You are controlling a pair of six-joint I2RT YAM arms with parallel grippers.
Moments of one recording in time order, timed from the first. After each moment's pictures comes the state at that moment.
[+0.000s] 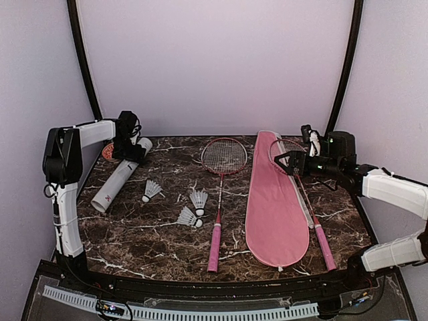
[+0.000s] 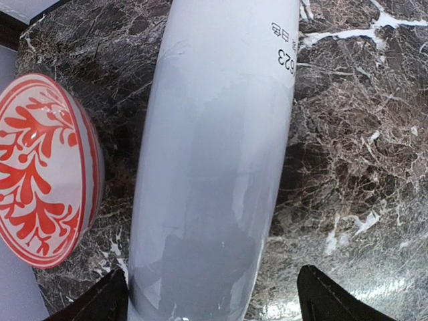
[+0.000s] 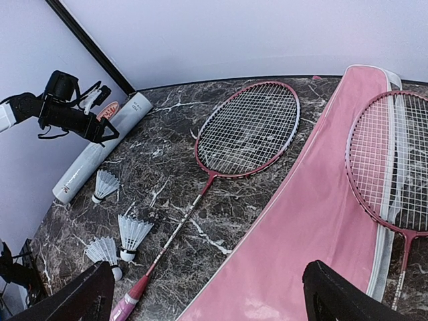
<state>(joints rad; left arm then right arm) -0.14 2.15 1.75 -0.74 -0.19 0.00 0.36 1.19 0.72 0.06 -0.39 0.34</state>
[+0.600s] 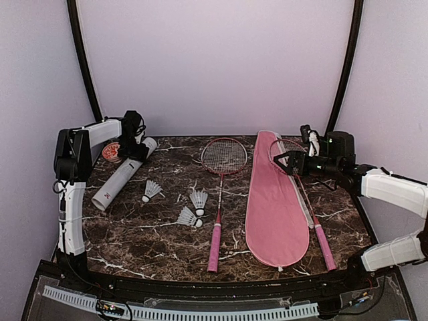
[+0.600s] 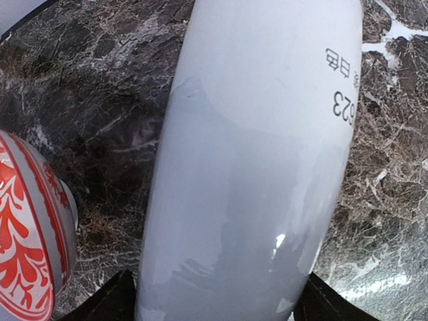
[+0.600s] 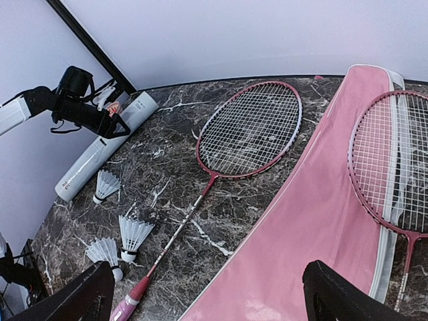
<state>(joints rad) -0.14 2.31 1.96 -0.81 -0.16 0.02 0.36 1.20 0.72 0.08 -0.40 0.35</state>
